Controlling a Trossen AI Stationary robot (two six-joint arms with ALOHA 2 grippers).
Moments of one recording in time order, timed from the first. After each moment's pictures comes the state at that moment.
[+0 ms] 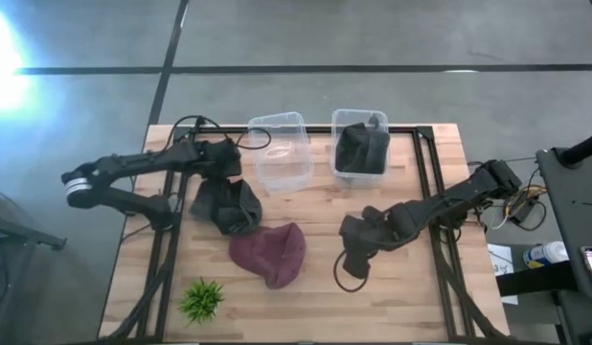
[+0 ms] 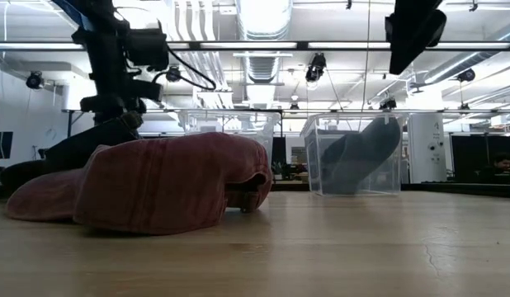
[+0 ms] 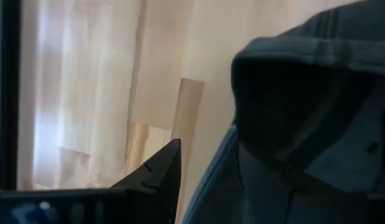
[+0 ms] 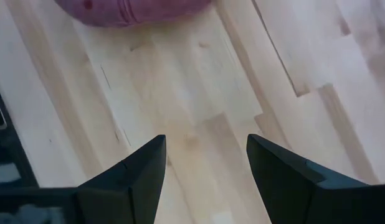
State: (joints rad) left arm 0.49 1.20 0.81 -0.85 -0.14 0.33; right arm 0.40 1.56 1.32 -0.99 0.16 0.85
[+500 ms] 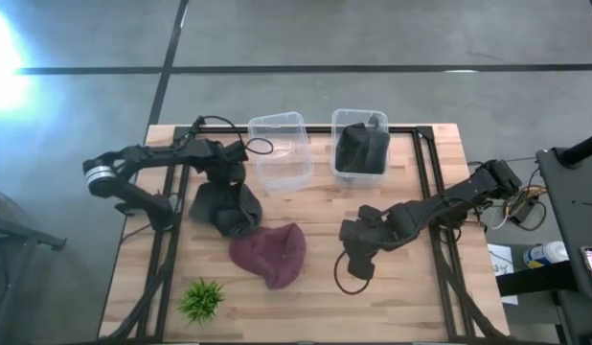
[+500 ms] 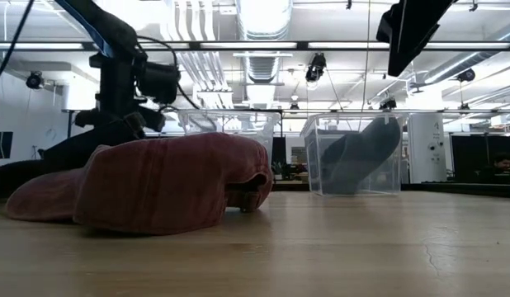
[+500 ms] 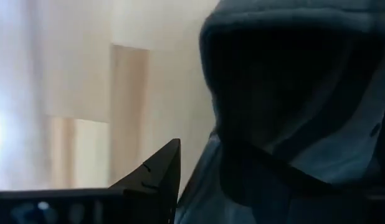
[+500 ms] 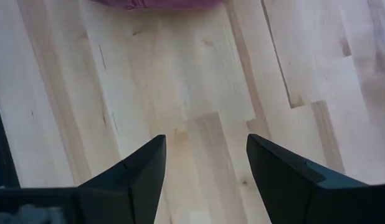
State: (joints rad) left arm 0.54 1.40 0.81 -0.89 0.02 0.38; right arm 0.40 1.56 1.31 -1.00 0.15 0.68
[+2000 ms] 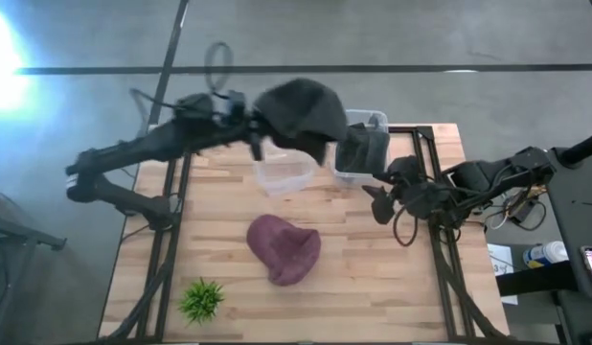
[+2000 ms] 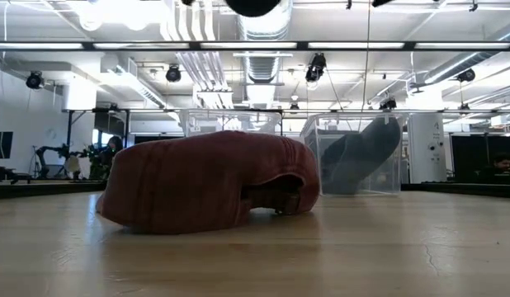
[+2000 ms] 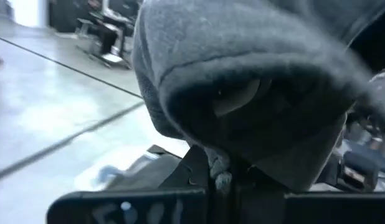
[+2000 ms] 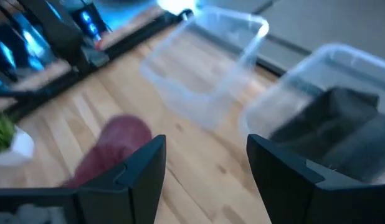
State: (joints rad) left arm 0.25 1.23 1.38 -0.14 -0.06 -0.28; right arm 0.36 1.13 1.31 -1.00 0.73 0.88
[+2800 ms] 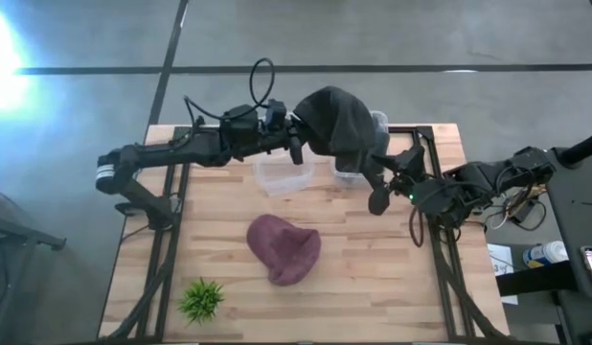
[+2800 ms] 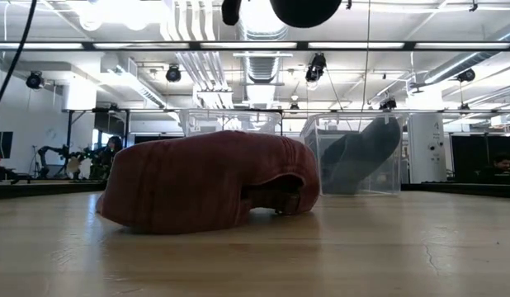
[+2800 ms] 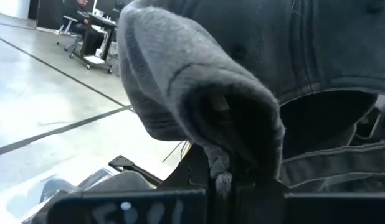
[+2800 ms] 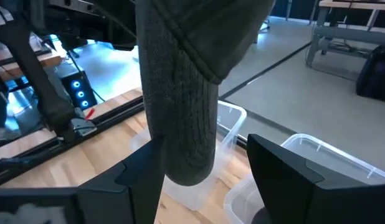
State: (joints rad) left arm 0.21 1.49 1.40 0.18 -0.07 -0.40; right arm 0.38 1.14 1.31 -0.71 1.02 0.59
